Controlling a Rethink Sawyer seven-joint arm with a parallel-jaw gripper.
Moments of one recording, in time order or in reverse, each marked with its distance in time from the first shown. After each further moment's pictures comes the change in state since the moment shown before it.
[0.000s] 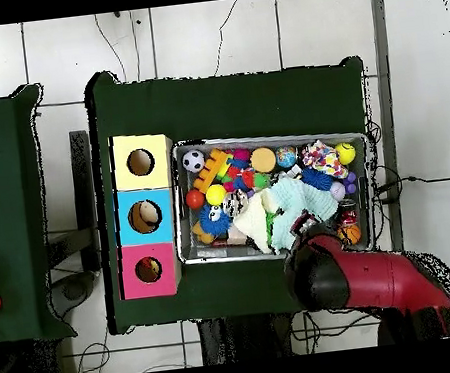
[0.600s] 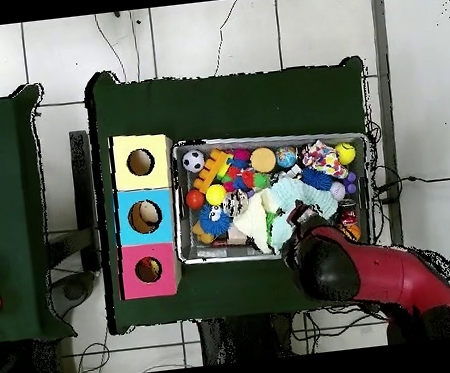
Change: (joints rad) arm -0.100 -0.027 0.123 0.045 0.123 0.000 0.000
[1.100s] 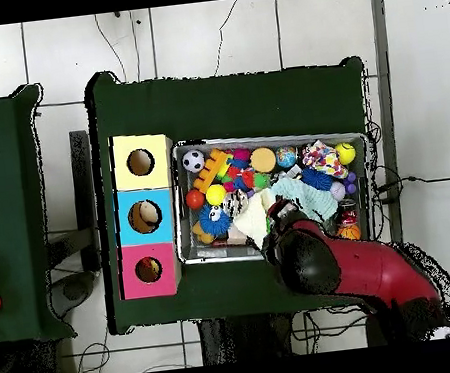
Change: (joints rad) arm 0.059 0.008 0.013 0.012 0.088 0.000 0.000
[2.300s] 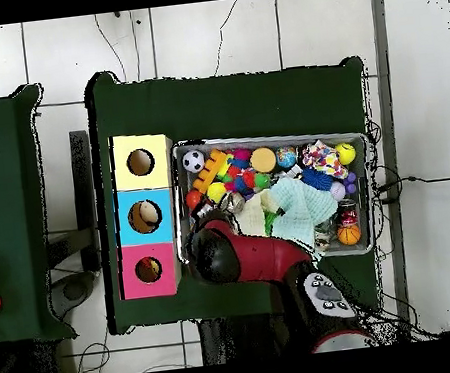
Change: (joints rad) arm 0.298 0.285 -0.044 0.004 0.236 -0.318 0.000
